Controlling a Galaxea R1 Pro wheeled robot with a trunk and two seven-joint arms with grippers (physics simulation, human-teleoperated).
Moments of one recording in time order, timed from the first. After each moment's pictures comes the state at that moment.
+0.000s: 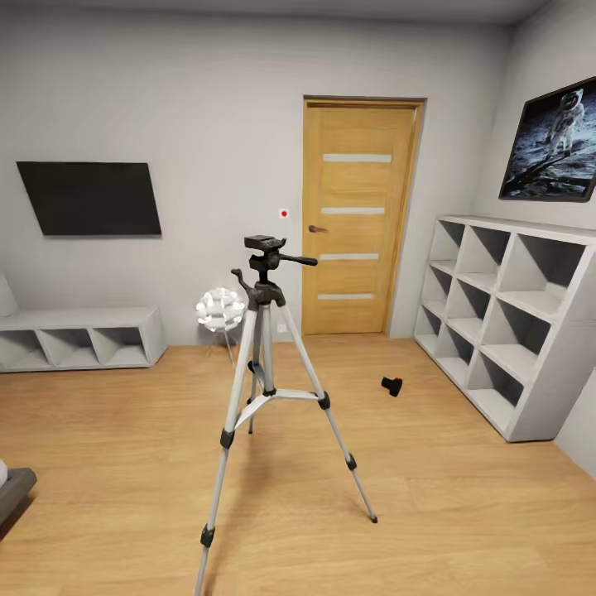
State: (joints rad) left arm 0.00 0.00 0.00 0.00 0.00 0.00 0.00; right arm 0.00 0.00 0.00 0.00 0.00 0.00 0.00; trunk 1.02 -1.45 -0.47
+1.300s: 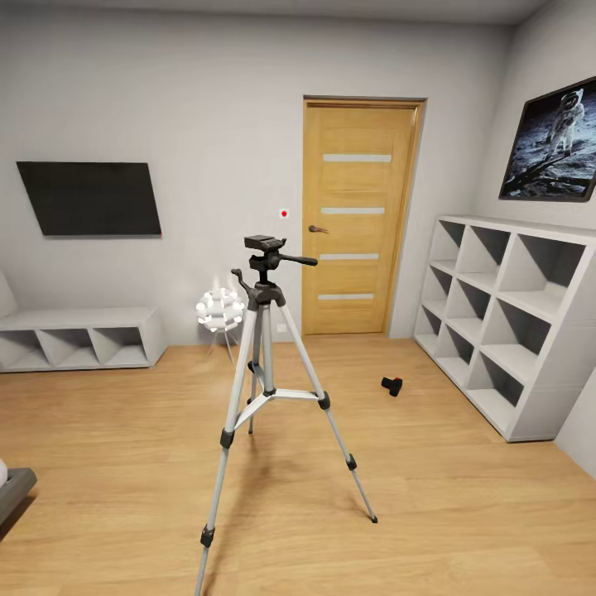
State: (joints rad) left arm 0.00 0.00 0.01 -0.03 -0.01 -0.01 0.00; right arm 0.00 -0.01 0.01 0.00 0.01 -0.03 0.00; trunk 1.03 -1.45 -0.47
